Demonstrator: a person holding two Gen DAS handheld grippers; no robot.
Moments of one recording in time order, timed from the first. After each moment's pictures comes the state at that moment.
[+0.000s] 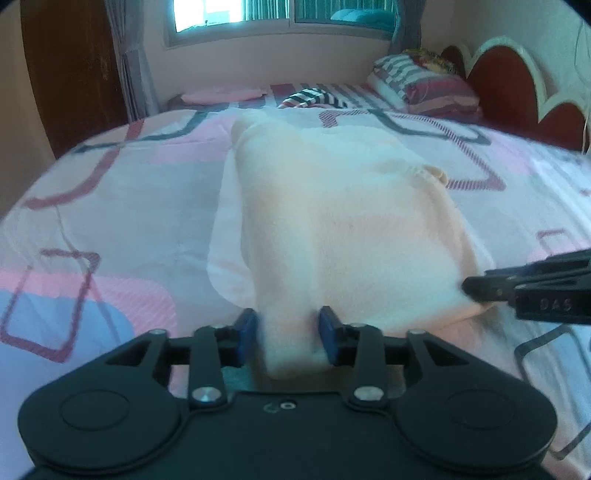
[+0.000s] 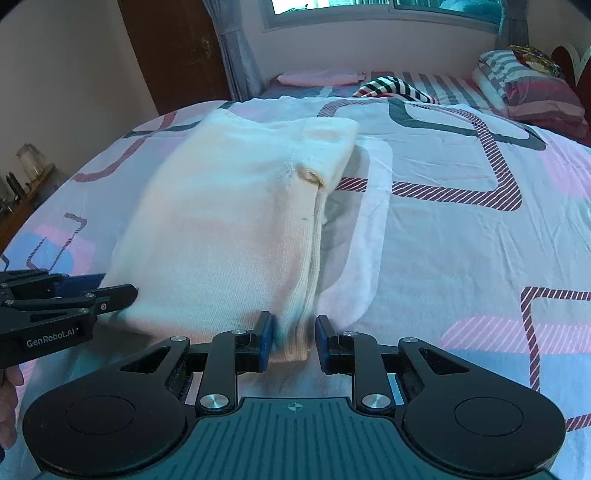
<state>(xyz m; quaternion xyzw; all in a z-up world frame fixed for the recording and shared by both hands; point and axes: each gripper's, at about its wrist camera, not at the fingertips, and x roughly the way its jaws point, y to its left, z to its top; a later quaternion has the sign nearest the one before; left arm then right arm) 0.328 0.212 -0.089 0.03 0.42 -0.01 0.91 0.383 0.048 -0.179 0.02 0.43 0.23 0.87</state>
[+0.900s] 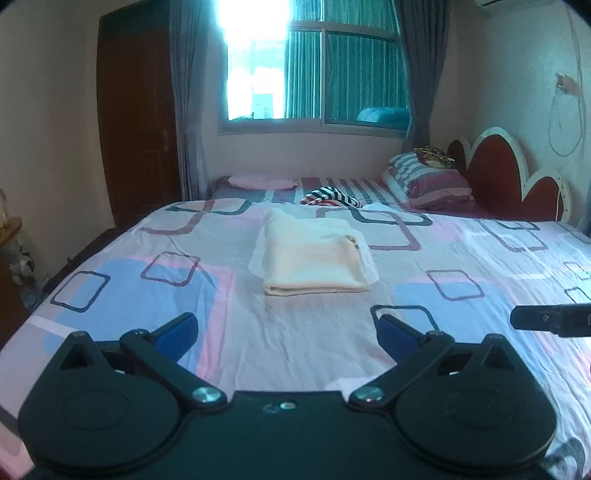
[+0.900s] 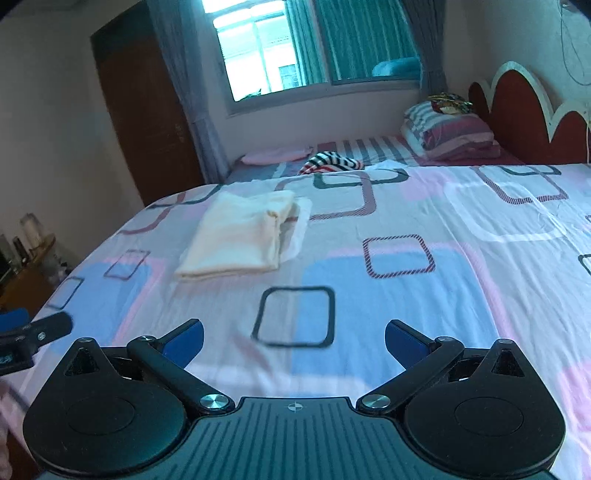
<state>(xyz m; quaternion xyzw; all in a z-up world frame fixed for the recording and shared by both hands) 0.023 0.147 0.052 0.00 0.27 0.05 0.96 0.088 -0.072 -0.059 0.08 0.32 0.16 0.93</state>
